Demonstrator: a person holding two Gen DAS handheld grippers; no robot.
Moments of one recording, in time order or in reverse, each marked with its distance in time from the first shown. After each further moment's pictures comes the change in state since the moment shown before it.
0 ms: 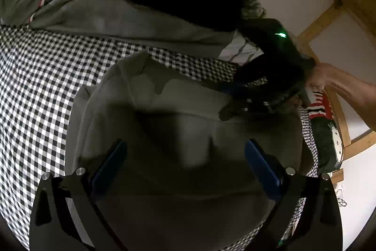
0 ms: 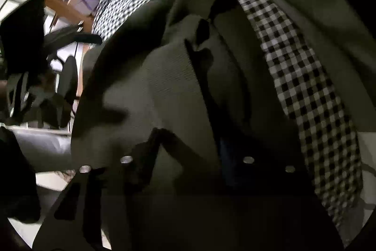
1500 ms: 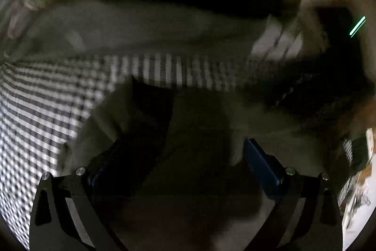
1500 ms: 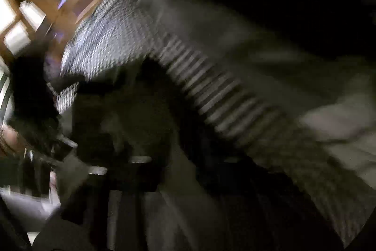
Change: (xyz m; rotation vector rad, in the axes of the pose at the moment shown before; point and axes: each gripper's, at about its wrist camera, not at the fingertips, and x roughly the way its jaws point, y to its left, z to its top) left arm 0.131 0.007 0.080 0.121 0.151 0.196; right arm -0.071 -0.031 -0.053 0.311 -0.467 -0.242
